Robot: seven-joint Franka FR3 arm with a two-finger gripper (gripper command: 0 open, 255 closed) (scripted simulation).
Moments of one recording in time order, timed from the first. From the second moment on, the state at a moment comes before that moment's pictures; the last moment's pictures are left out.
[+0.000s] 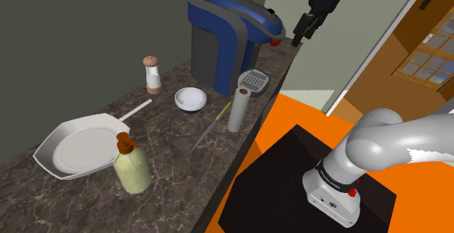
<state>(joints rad) -0.01 -0.78 0.01 -2.28 -0.10 1.64 -0.06</state>
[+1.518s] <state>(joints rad) 0.08 -0.63 0.25 -2.71 0.10 2.31 0.28</state>
